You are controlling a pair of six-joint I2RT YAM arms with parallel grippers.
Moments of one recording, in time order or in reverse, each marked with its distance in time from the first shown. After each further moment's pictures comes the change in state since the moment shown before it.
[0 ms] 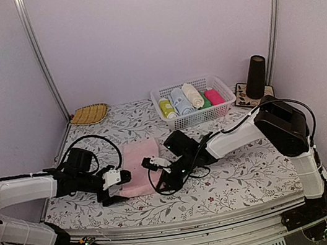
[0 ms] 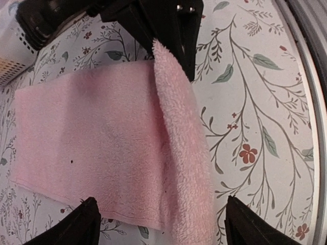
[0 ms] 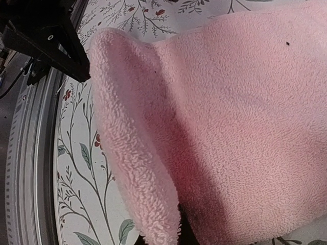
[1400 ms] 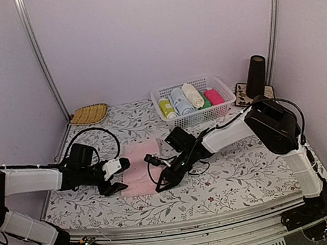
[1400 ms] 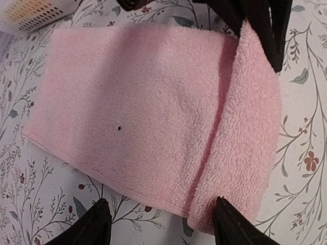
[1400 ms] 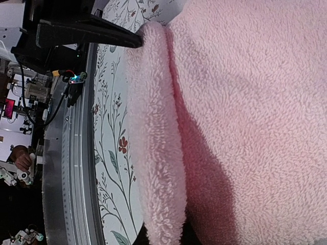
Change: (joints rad) left arm 0.066 0.159 0.052 0.119 -0.101 -0.164; right arm -0.073 0.109 0.110 -0.092 -0.275 0.224
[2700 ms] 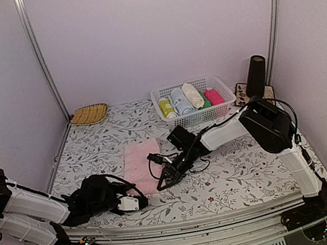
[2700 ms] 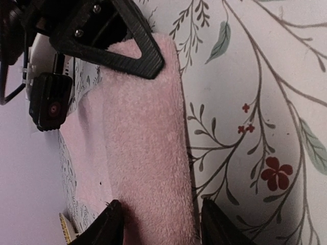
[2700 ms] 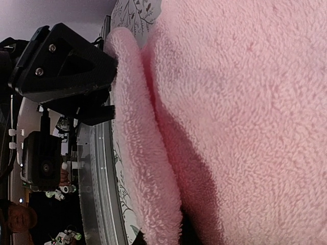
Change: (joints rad) left arm -0.434 -0.057 -0.332 0.546 -0.468 0.336; right arm -0.045 0.076 0.067 -0.045 -0.175 0.131
